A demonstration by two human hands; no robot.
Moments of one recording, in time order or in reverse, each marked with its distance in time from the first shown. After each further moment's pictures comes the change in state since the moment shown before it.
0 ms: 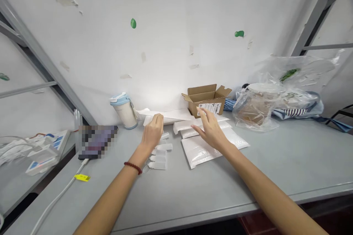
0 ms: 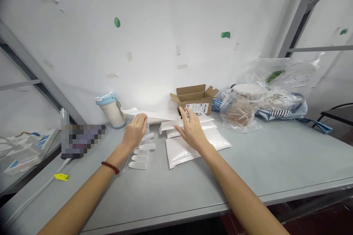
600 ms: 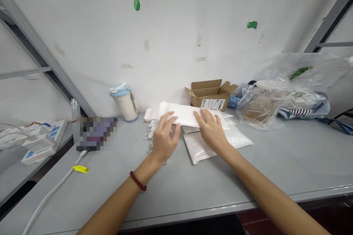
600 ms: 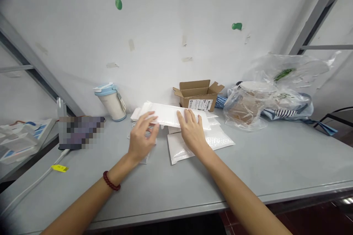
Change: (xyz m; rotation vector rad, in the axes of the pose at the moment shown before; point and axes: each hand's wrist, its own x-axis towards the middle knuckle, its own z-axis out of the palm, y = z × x) left_hand -0.036 0.056 -0.016 -0.576 0.188 -0.111; right_hand -0.007 -0.024 0.004 -0.375 -0.200 0.030
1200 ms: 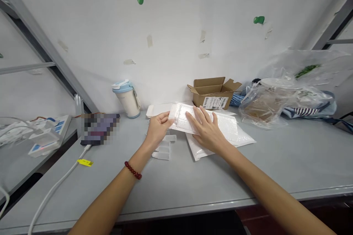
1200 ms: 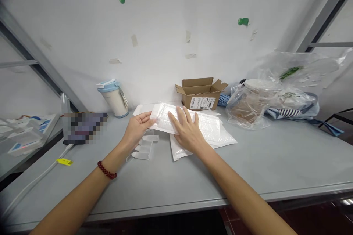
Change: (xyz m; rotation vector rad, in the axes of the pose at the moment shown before) left_hand 0.021 -0.019 -0.014 -0.724 -0.161 -0.721; right_hand -0.005 -0.009 -0.005 0.086 -0.056 -0.216
